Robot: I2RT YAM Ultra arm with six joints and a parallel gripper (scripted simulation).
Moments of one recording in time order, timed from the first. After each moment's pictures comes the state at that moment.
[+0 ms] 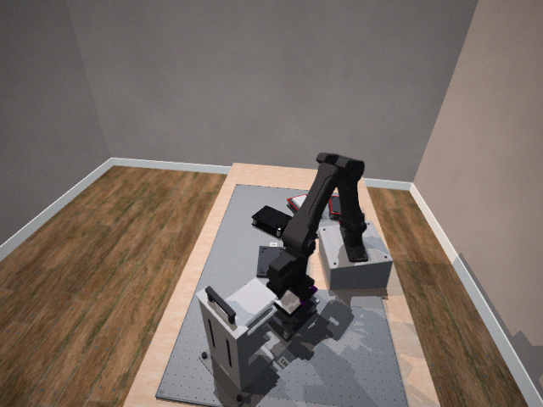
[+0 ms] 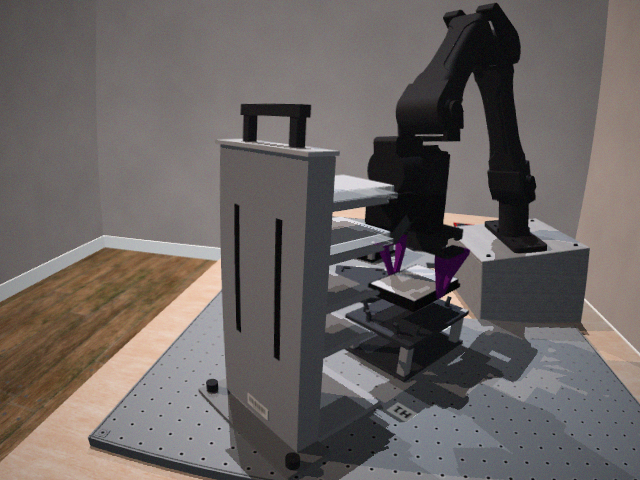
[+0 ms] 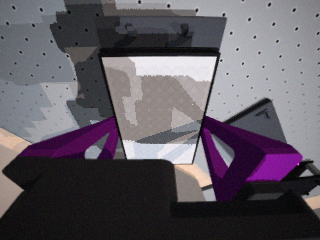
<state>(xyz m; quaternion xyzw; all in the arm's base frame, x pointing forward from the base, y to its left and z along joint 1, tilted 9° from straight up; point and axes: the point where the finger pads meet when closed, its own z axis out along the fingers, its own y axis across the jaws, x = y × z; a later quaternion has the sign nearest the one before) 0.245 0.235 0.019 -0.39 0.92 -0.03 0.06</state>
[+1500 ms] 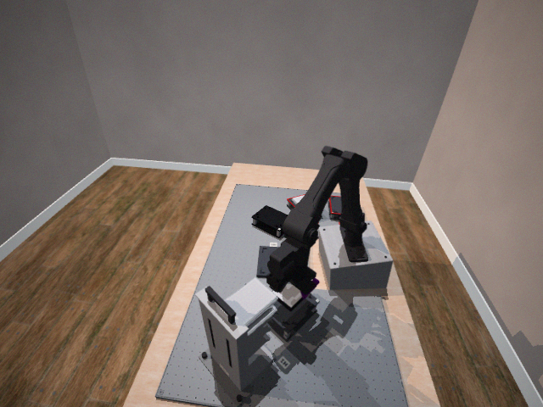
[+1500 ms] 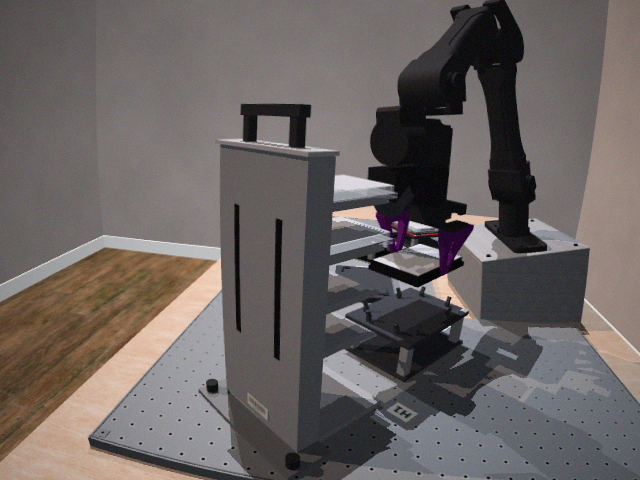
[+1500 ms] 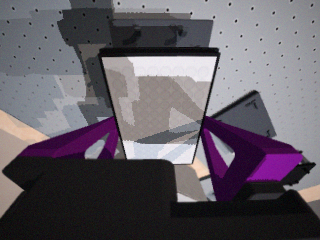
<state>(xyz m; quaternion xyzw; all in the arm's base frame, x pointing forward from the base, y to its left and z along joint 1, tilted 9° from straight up) 0.239 0.235 0.055 -0.39 0.92 -0.03 0.06</state>
